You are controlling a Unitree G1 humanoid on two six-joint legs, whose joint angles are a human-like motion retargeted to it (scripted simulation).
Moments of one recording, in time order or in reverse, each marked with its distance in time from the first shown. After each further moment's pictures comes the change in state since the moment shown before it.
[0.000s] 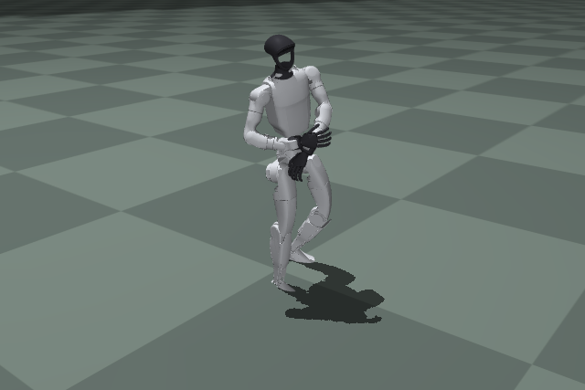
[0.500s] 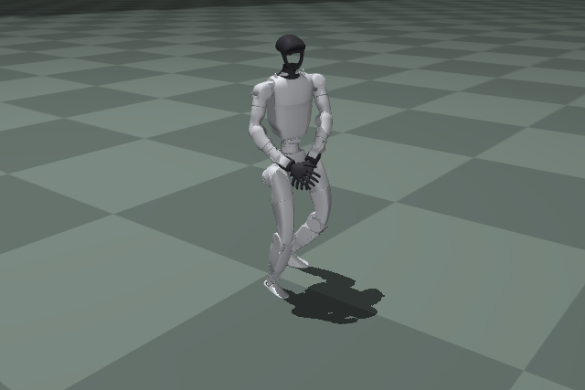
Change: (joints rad) left arm 0.110 0.060 0.087 0.217 -0.102 0.151 0.282; right arm -0.067 0.263 0.023 0.765 -0.588 0.051 -0.287; waist 0.113 -0.294 -0.006; left_leg 0.093 -0.137 0.188 0.042 -0.041 0.120; right_leg -0.233 -0.177 0.091 0.534 -0.223 0.033
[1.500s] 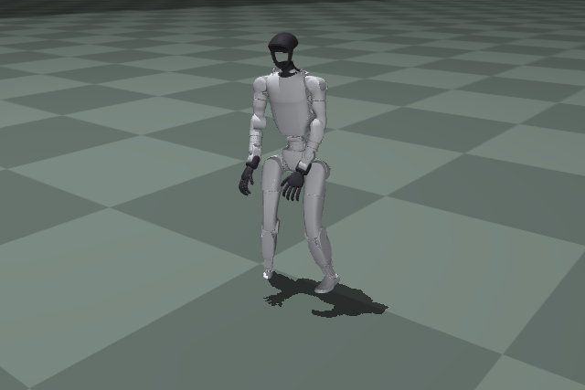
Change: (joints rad) left arm 0.247 0.089 0.463 0.202 -0.346 0.135 0.167; right arm -0.040 0.143 -0.186 0.461 -0.081 0.231 -0.125; waist 0.124 -0.004 0.029; left_leg -0.205 -0.228 -0.503 -0.193 -0.079 -0.110; right_leg 0.067 0.121 0.479 -0.226 0.112 0.130
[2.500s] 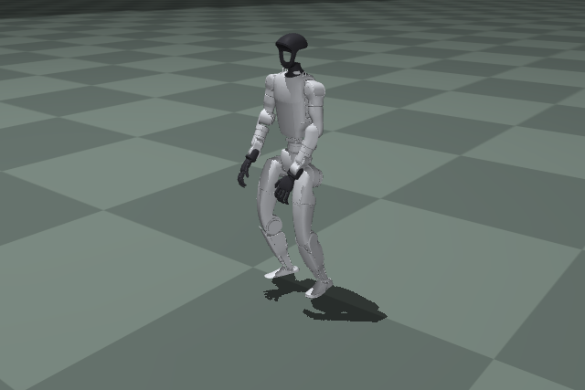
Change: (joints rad) left arm 0.127 0.108 0.080 -0.080 0.057 -0.020 -0.190; right arm 0.050 -0.010 0.014 -0.057 -0.084 -0.021 0.169; waist 0.072 -0.069 0.023; left_leg 0.247 0.102 0.348 -0.082 0.002 -0.009; right_leg 0.147 -0.153 -0.549 0.099 -0.090 -0.158
